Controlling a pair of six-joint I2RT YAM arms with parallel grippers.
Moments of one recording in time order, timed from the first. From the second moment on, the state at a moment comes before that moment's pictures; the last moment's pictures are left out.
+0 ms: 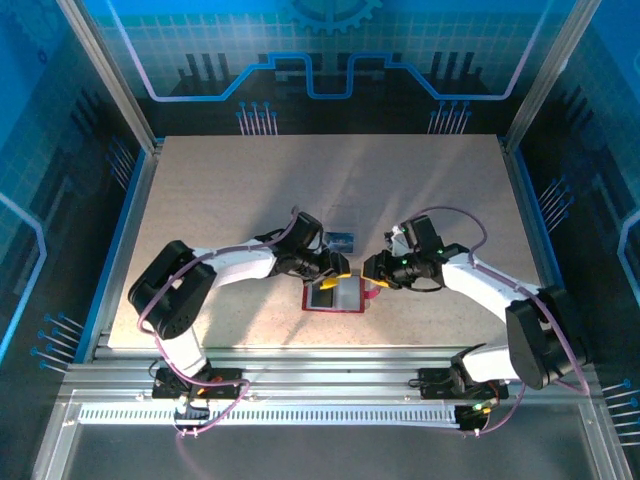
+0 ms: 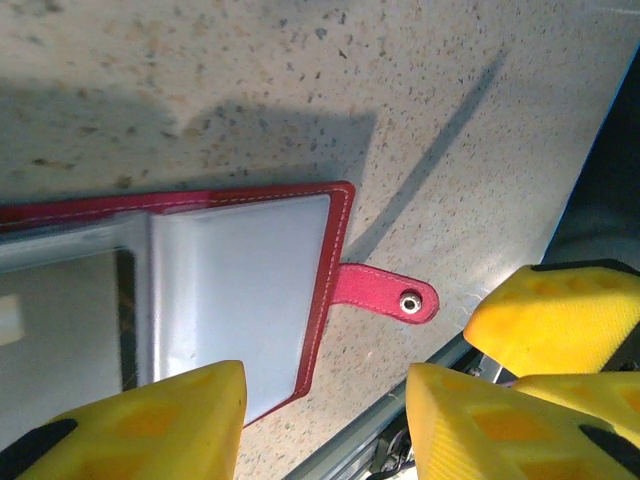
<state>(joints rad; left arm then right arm) -0.64 1.73 0.94 -0.15 0.57 -1.06 0.39 1.37 0.71 -0.37 -0.59 0.67</state>
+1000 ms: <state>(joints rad) -0.52 1.51 0.73 -0.18 0.54 -1.05 0.59 1.66 0.90 -0.25 -0.60 0.74</state>
